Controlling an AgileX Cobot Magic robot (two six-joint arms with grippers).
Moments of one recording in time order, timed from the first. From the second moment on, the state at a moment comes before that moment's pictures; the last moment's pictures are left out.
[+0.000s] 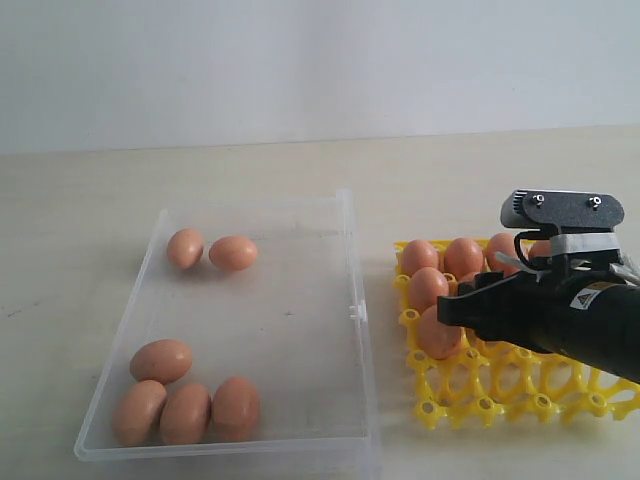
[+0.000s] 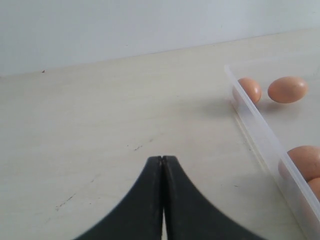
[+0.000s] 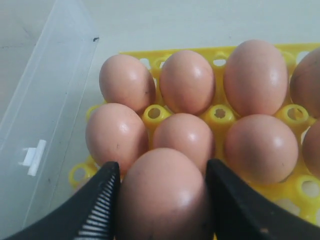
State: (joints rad) left arm -0.09 0.03 0.00 0.11 0.33 -0.03; right arm 0.51 1.50 -0.41 0.58 -0.33 -0.17
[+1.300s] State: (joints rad) left arm -0.09 0.03 0.00 0.11 0.33 -0.03; right arm 0.51 1.58 -0.42 0.55 -0.39 -0.15
